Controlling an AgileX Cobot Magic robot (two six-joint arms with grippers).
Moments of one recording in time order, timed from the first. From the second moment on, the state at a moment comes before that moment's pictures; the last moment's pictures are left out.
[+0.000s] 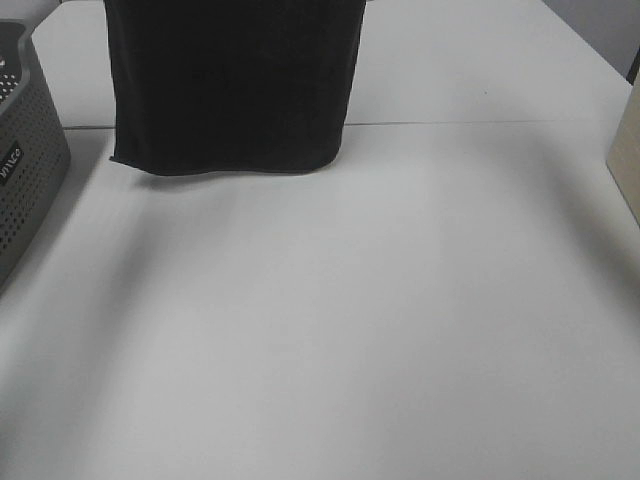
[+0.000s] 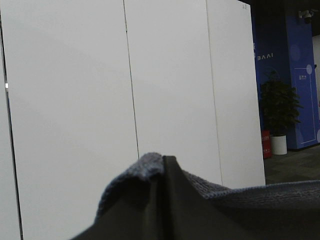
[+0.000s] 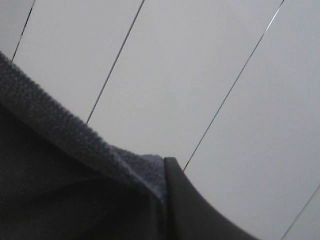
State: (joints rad) left arm -0.17 2.02 -2.36 -1.39 0.25 1.33; right arm 0.40 1.97 -2.26 -0.43 0.22 -0.11
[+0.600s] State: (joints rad) left arm -0.17 2.33 -2.80 -1.48 0.24 1.33; right arm 0.35 2.04 -2.28 -0.42 0.07 -0.09
